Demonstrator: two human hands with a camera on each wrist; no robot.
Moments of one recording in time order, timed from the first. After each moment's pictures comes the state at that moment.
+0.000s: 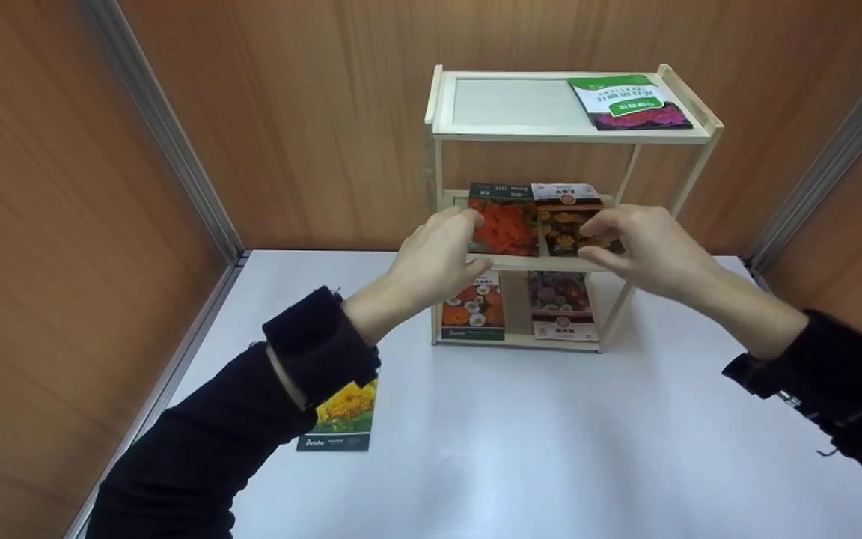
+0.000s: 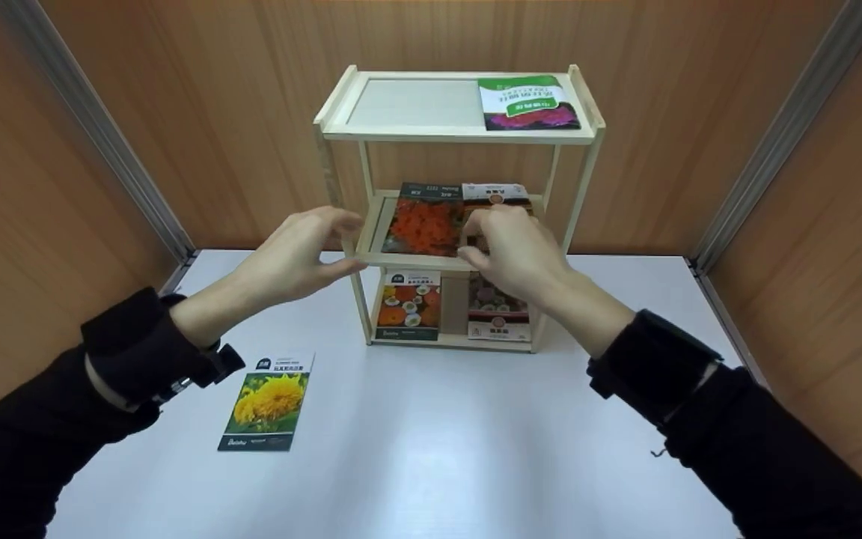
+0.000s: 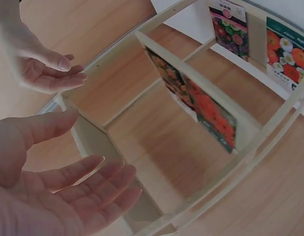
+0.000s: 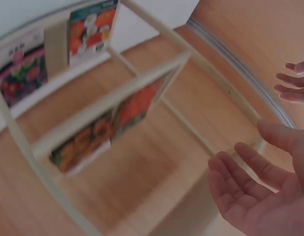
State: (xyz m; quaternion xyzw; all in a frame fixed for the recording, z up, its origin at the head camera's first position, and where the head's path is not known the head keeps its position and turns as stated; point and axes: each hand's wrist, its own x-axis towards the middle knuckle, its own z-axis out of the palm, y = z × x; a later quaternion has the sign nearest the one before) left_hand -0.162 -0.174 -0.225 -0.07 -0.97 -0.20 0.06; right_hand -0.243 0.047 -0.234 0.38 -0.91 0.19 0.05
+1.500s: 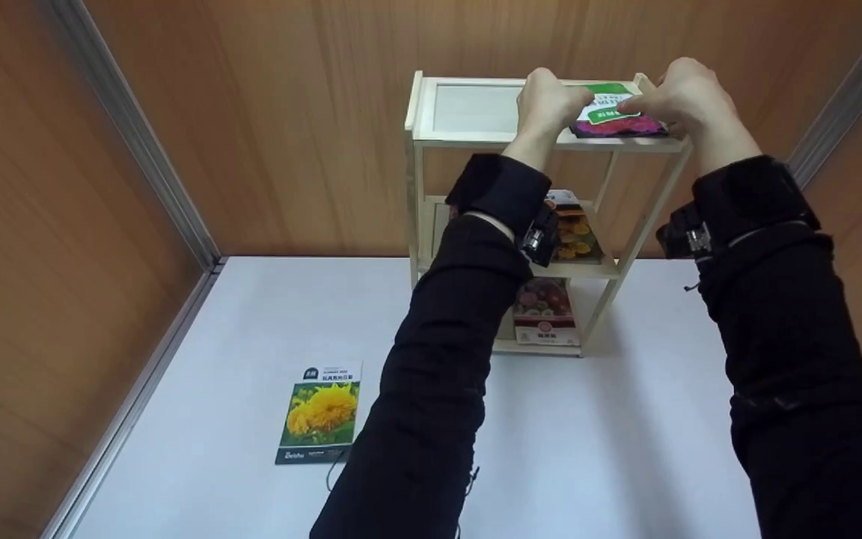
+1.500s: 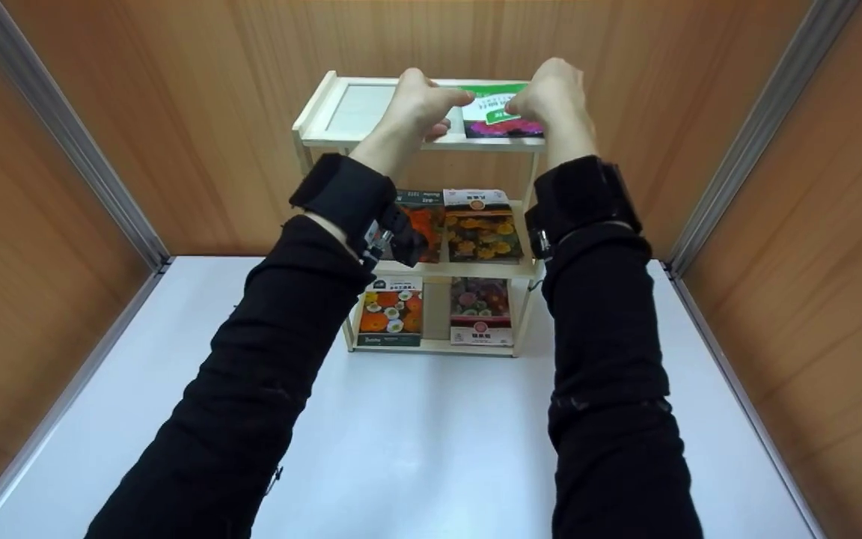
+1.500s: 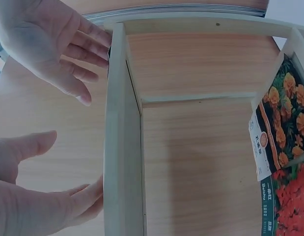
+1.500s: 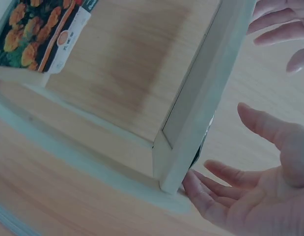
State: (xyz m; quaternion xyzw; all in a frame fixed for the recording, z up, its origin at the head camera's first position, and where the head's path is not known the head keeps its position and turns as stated) left_hand -0.316 -0.083 -0.149 0.13 -0.85 -0.49 0.10; right_hand -0.345 0.054 -0.131 0.06 -0.98 0.19 -0.03
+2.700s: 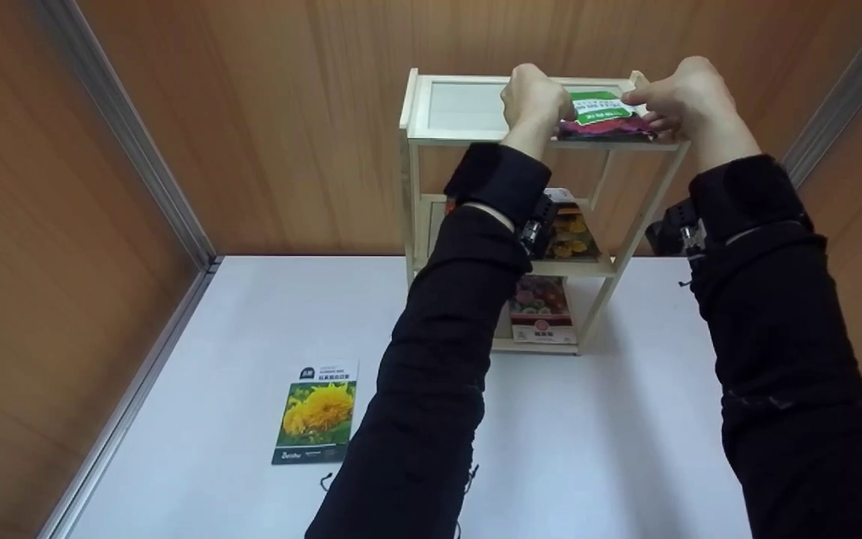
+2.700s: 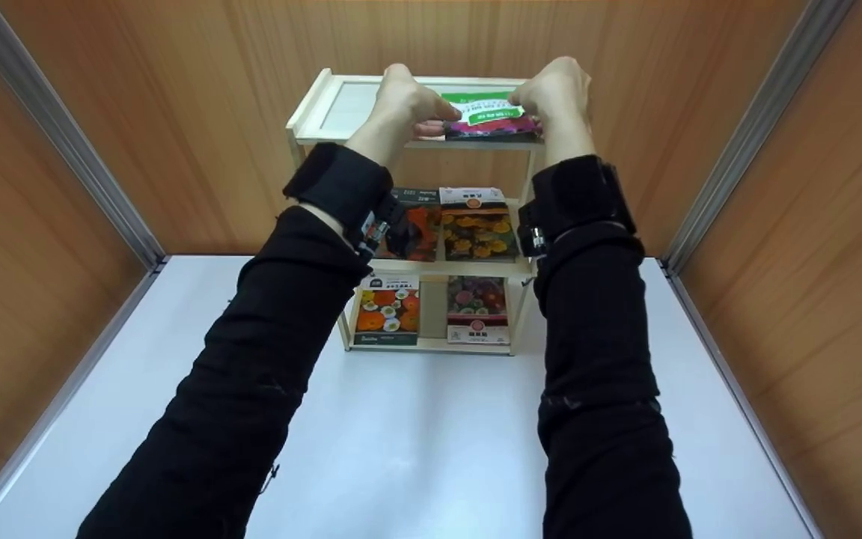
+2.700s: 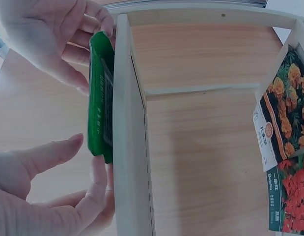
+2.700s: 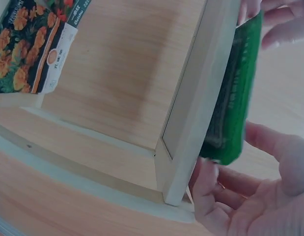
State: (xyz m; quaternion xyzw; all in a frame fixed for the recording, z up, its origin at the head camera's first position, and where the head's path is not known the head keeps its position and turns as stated) left_hand -0.320 -0.085 -0.140 0.24 -0.84 -0.48 0.10; right_hand -0.352 0.055 -0.133 -0.02 -0.92 0.39 -0.07
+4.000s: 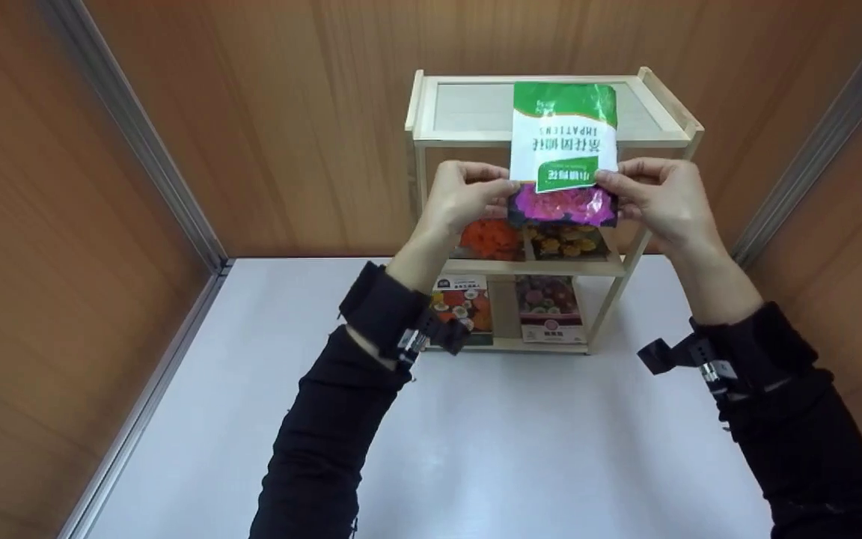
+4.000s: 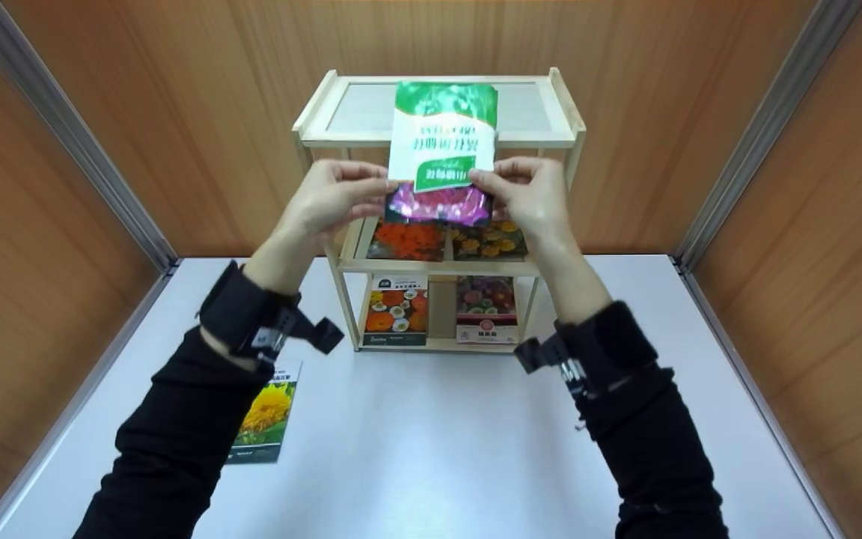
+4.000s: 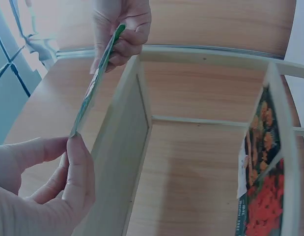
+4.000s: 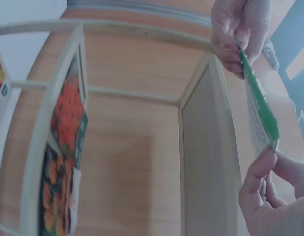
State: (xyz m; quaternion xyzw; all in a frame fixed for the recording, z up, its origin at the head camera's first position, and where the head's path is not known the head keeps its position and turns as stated) left_hand -0.233 -0.158 -0.223 0.03 -0.70 -0.71 0.06; right_hand -0.279 0.051 -0.225 0.11 -0.70 0.71 -0.01
